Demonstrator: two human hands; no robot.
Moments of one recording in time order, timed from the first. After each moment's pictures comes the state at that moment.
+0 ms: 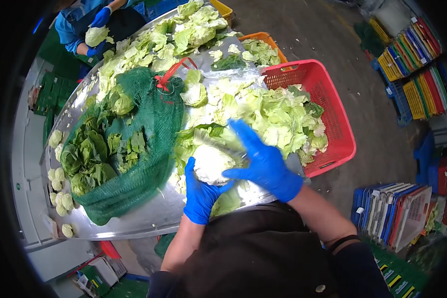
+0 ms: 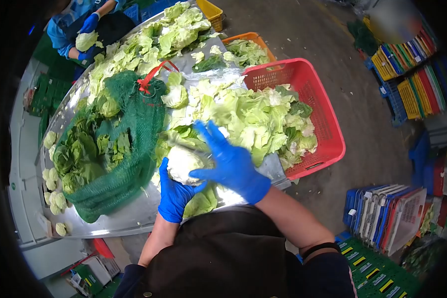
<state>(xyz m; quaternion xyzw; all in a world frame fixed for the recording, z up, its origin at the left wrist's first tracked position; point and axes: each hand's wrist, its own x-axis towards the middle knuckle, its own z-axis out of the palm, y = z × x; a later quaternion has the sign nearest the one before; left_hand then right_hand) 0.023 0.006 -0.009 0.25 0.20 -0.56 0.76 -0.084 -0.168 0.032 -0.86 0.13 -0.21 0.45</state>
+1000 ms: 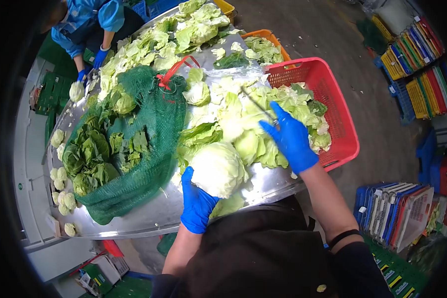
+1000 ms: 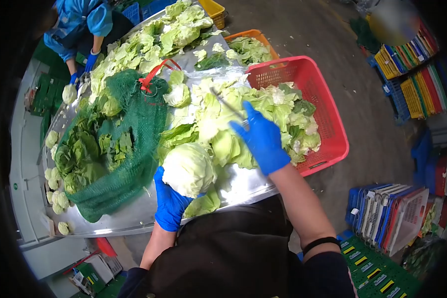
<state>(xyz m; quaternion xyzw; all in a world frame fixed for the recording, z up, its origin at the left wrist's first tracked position) 0.017 0.015 0.008 0.26 0.17 -0.52 0.80 -0.079 -0.235 -0.001 -0.89 0.36 -0.14 0.25</state>
